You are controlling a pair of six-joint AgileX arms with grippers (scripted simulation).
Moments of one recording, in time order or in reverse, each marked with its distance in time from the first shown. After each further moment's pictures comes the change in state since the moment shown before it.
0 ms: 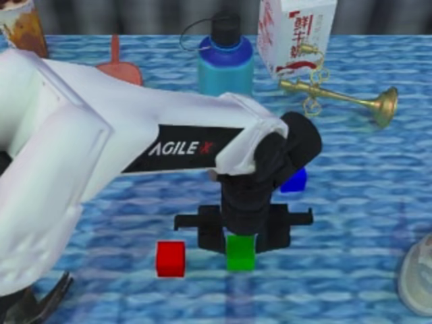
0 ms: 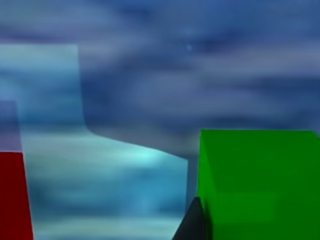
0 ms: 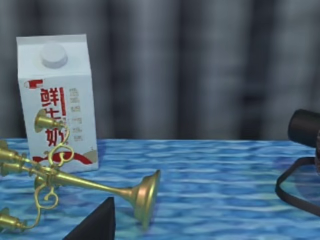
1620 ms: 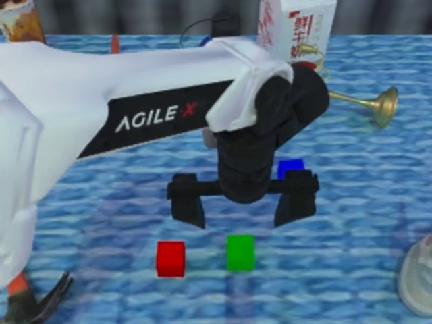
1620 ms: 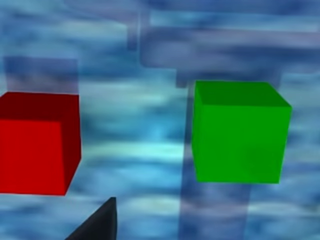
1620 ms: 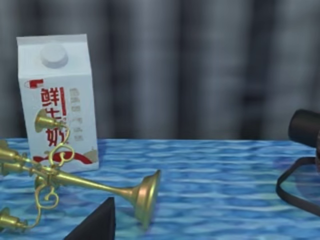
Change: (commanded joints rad) left arm 0.012 -0.086 0.149 -0.238 -0.001 -0.005; right arm 0.000 0.000 0.000 0.000 0.000 0.000
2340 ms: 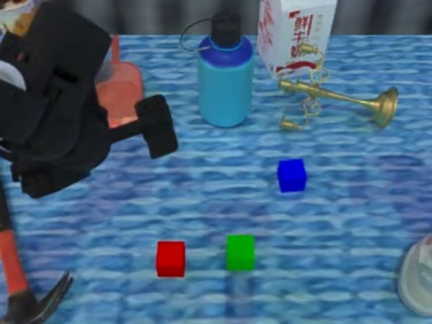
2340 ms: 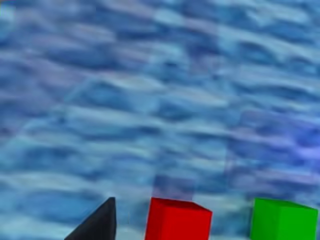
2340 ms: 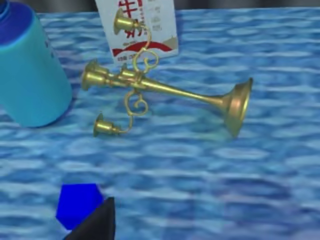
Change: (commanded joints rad) left arm 0.339 -0.735 -0.591 0.373 -0.016 0.146; right arm 0.175 0.801 0.715 -0.434 0.000 0.141
